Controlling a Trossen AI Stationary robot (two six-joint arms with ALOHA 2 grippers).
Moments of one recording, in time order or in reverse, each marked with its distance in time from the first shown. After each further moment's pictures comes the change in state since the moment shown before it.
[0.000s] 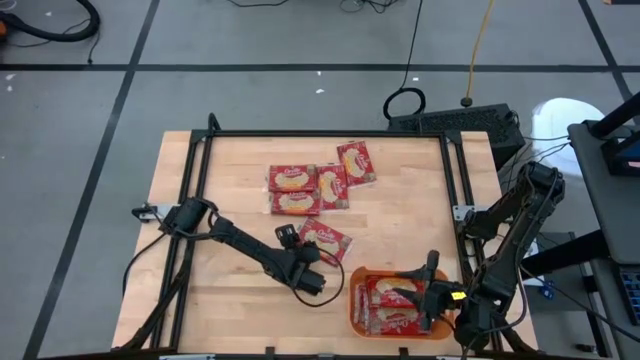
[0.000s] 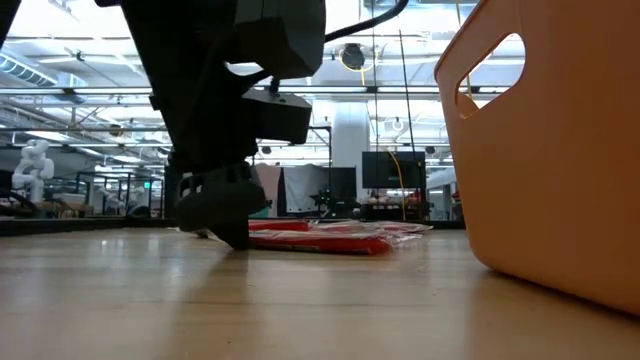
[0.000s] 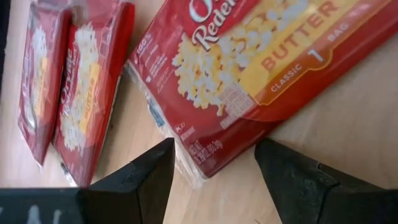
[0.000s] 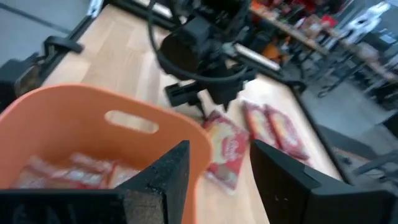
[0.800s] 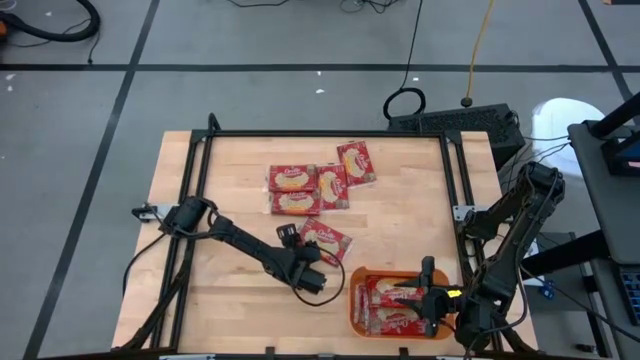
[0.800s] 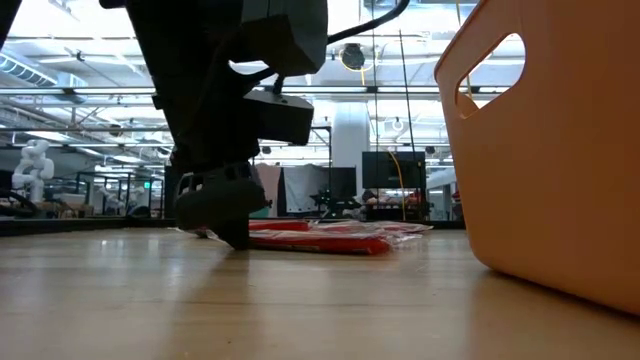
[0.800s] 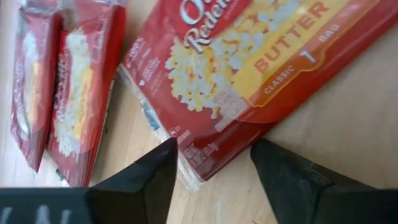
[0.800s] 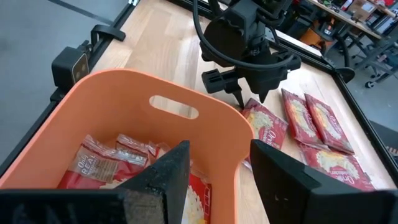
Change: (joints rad) left arm 0.008 0.000 -0.010 0.027 0.028 0.043; right arm 0.000 0.000 0.000 0.030 -0.160 -0.001
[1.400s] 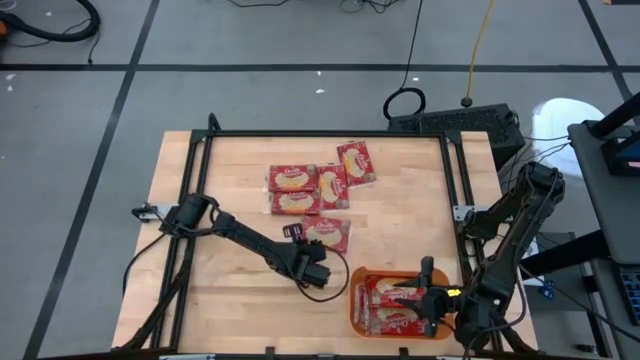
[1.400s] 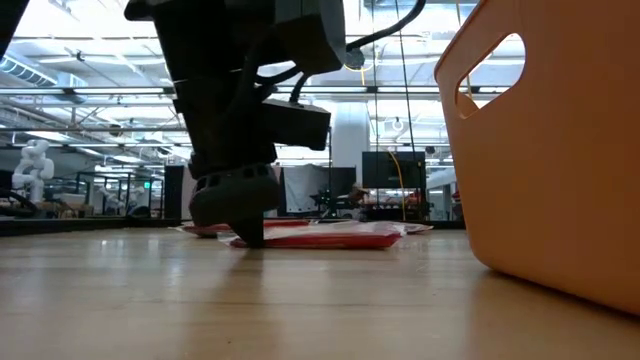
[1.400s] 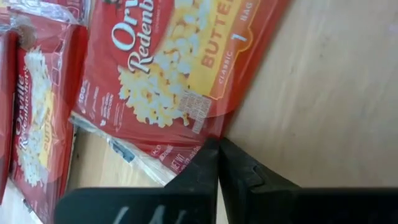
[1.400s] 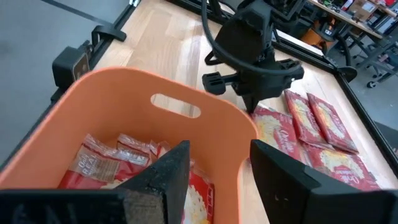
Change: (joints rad) left arm 0.042 0.000 0.001 0.087 0.070 0.099; right arm 0.000 0.000 -0.030 0.044 0.001 -0.002
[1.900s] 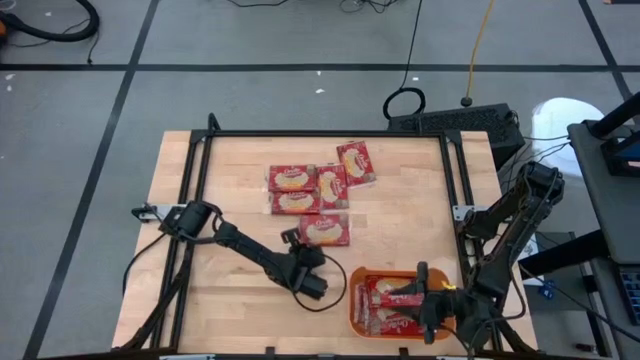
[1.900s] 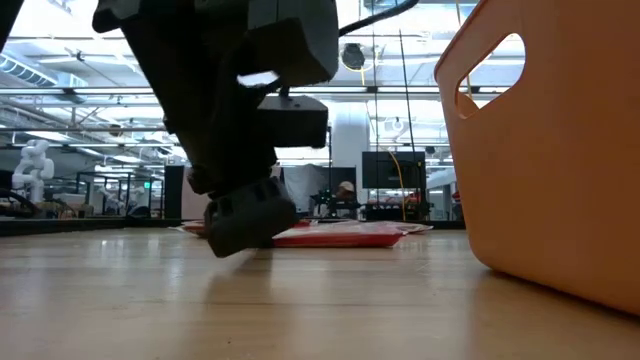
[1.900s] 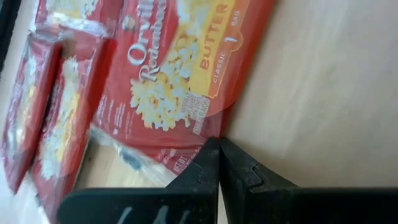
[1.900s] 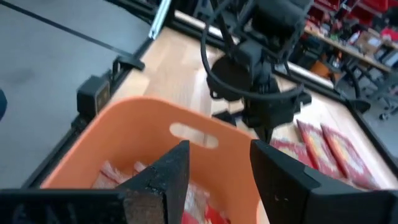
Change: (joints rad) left arm -0.075 0.006 0.008 0.020 -0.191 -0.139; right arm -0.004 0.000 -0.095 0.349 0.002 -0.224
